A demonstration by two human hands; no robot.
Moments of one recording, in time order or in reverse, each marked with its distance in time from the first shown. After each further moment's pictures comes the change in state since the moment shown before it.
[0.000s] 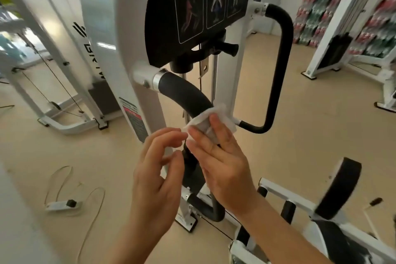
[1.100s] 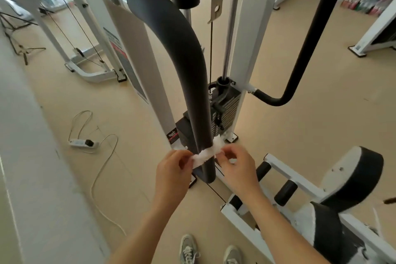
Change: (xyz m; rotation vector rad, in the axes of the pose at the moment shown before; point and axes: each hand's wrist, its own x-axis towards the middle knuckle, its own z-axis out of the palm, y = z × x) left_hand -0.110 -0.108 0.094 0.480 -0.105 -0.567; right_hand -0.135 0.059 0.012 0.445 -0.461 1.068
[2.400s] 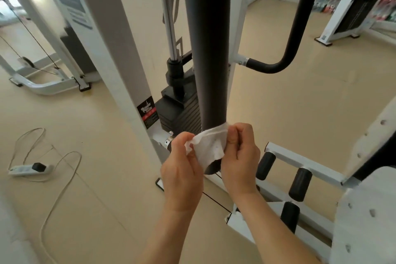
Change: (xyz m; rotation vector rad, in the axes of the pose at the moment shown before) left_hand 0.009 -0.132 0.155 -0.190 0.362 0.366; right_hand 0.039 0.161 0.131 0.080 0.614 -0.427
